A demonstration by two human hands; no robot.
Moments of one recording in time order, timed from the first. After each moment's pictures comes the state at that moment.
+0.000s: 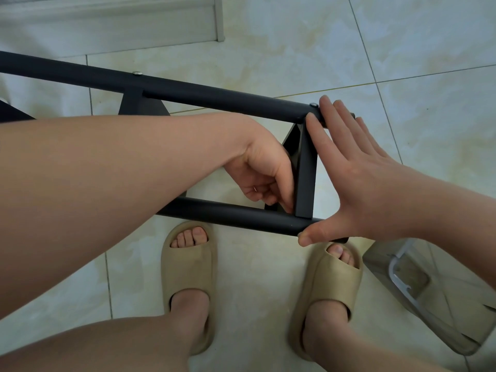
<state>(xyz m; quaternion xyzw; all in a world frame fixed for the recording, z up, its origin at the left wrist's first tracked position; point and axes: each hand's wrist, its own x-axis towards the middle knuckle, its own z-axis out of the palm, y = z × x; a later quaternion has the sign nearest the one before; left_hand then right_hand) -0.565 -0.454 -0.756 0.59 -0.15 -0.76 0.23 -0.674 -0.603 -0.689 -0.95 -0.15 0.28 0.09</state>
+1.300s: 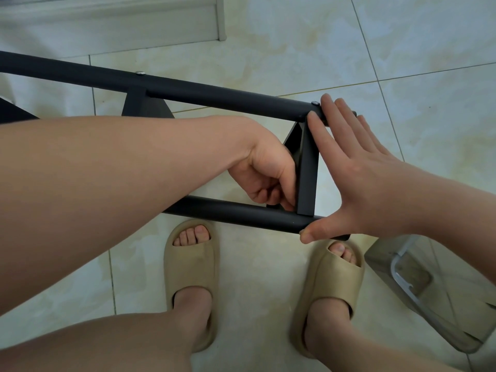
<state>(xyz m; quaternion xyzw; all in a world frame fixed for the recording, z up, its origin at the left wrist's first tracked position) -0.574 -0.454 -0.757 0.57 -0.11 -0.77 0.26 -0.674 -0.602 -0.688 -0.94 -0.15 0.29 0.08</state>
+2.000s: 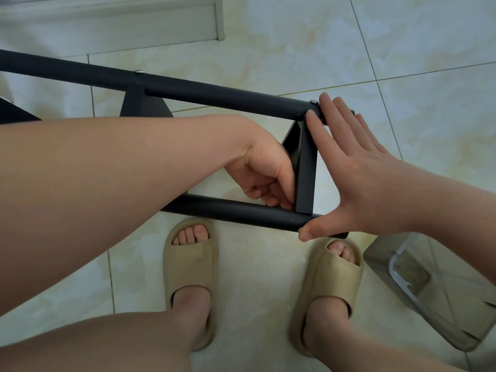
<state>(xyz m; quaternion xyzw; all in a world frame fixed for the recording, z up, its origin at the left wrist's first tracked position) -0.571 -0.455 -0.759 0.60 -0.13 -0.75 0.23 -0.674 -0.604 -0.691 -0.94 -0.15 0.28 0.09</state>
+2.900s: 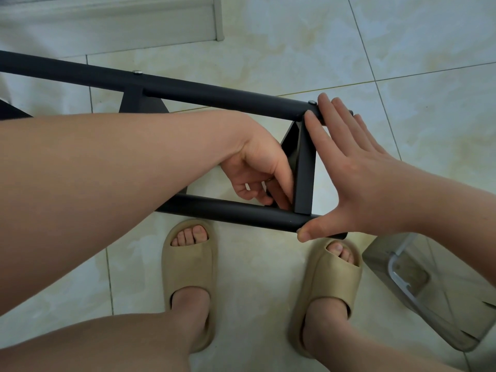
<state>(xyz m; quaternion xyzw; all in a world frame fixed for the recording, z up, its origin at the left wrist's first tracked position) -0.564 -0.453 -0.754 0.59 -0.11 -0.77 0.22 -0.675 -0.605 -0.693 -0.94 -0.15 0.28 0.09</state>
